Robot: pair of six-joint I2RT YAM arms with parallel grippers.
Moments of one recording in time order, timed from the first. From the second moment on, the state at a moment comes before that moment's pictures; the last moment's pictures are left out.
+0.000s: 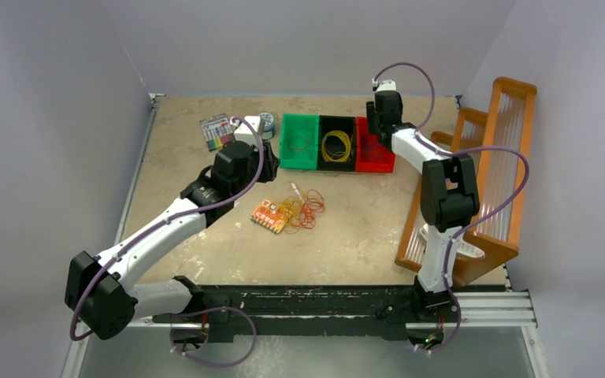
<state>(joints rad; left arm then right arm) -0.63 1.20 0.96 -0.12 -0.20 -0.38 0.21 2.02 1.51 -0.07 0.35 -0.02</state>
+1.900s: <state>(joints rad) -0.63 1.20 0.96 -0.13 -0.21 -0.39 0.17 2.05 1.53 -0.09 0.02 0.02</state>
